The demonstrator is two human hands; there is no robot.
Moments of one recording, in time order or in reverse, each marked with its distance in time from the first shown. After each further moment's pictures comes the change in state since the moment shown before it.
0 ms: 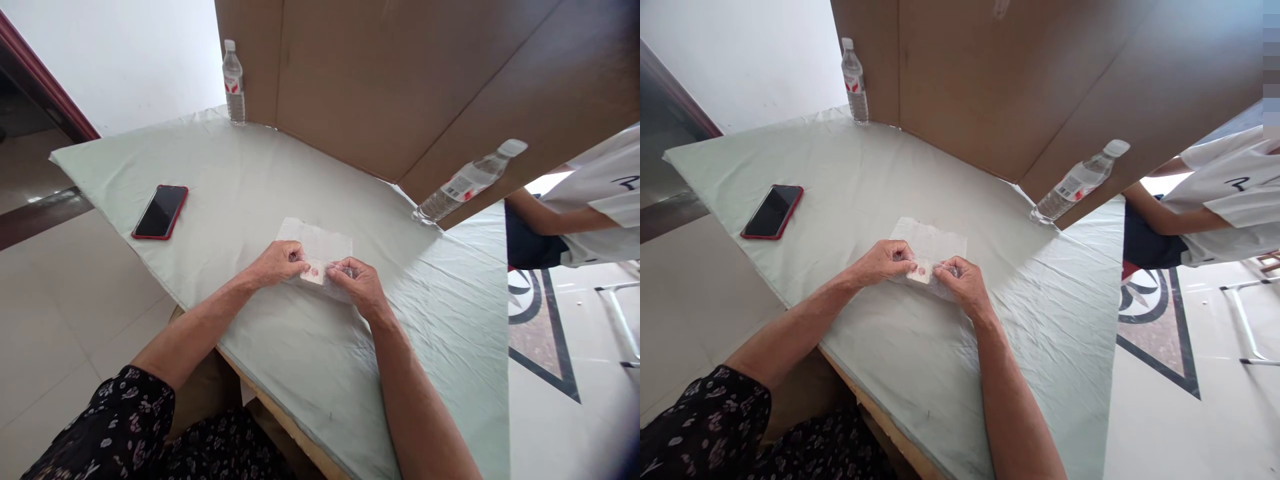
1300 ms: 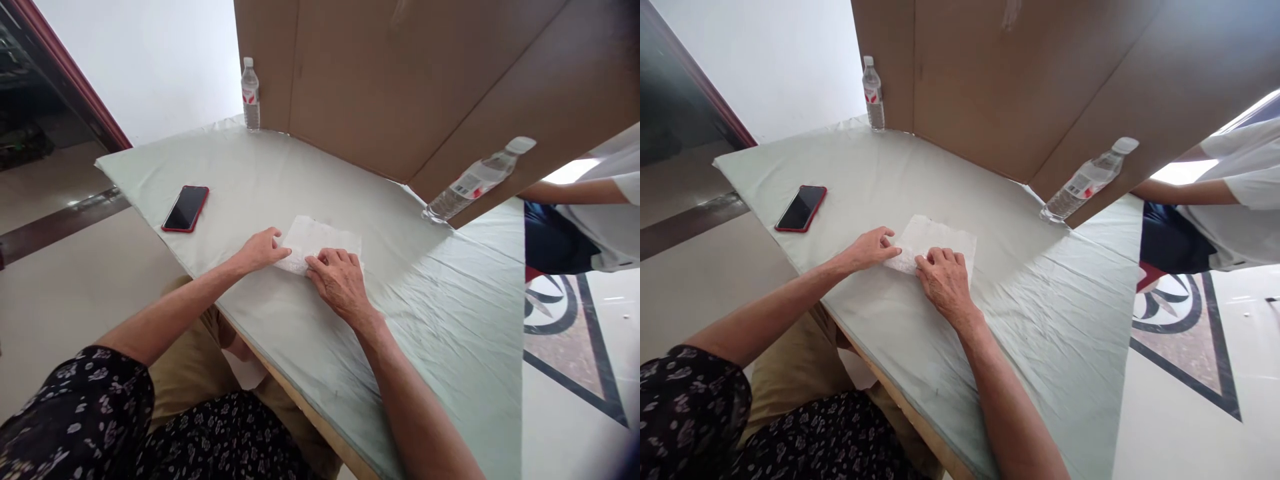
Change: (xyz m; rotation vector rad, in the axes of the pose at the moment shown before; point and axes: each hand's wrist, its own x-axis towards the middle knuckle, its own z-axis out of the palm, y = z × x) left_hand -0.023 -0.009 -0.040 0.381 0.216 -0.242; right_hand -0.022 -0.023 0.044 -1.175 -0.006 -0.732
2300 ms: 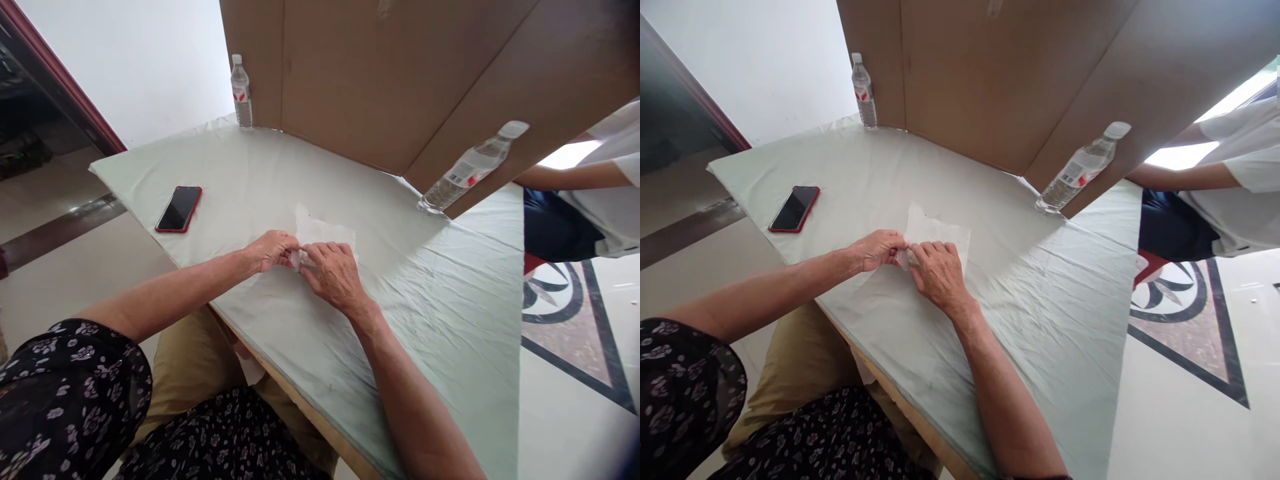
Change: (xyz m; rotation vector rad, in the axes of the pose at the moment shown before) left_hand 0.000 0.043 0.025 -0.793 -0.251 -0.298; right_hand 0.003 0.004 -0.003 0.116 0.034 -0.023
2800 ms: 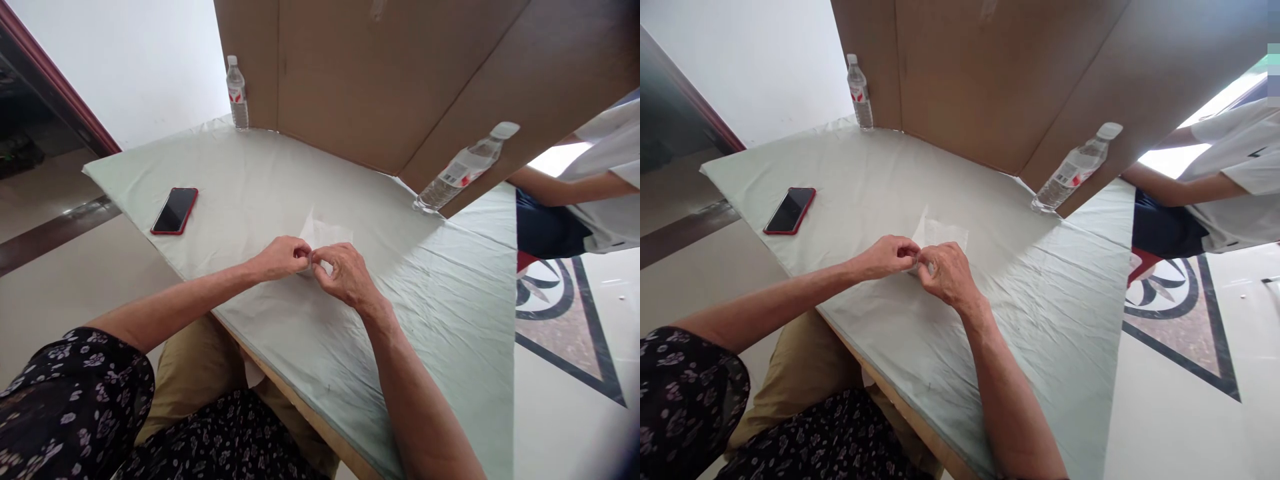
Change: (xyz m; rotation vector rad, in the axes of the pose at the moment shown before) left_hand -0.007 -0.006 0.006 0.740 -0.094 0.513; right_hand -0.002 0.013 -0.020 0.354 -0.005 0.113
